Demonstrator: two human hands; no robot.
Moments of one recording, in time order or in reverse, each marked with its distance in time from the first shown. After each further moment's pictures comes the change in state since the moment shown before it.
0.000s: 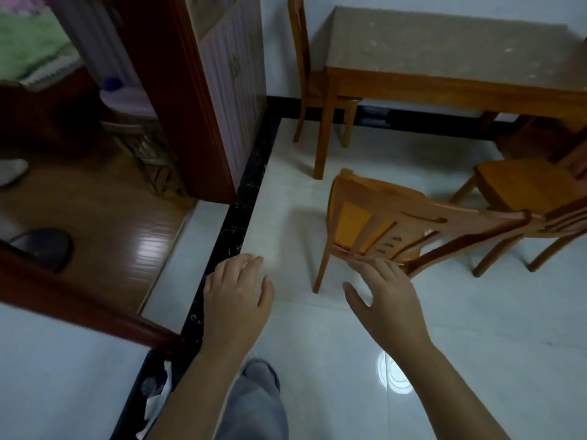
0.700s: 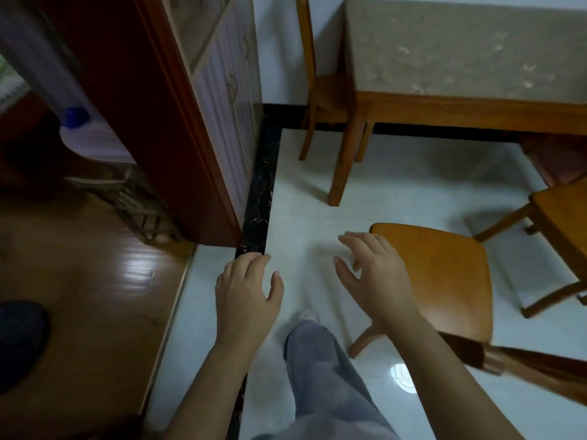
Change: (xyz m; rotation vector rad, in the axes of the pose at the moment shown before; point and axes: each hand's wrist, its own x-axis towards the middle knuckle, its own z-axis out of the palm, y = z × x) left_hand 0.353 -0.175 0.090 -0.085 -0.118 -0.017; right_hand 0.379 -0.022 0.177 -0.010 -0.036 0.107
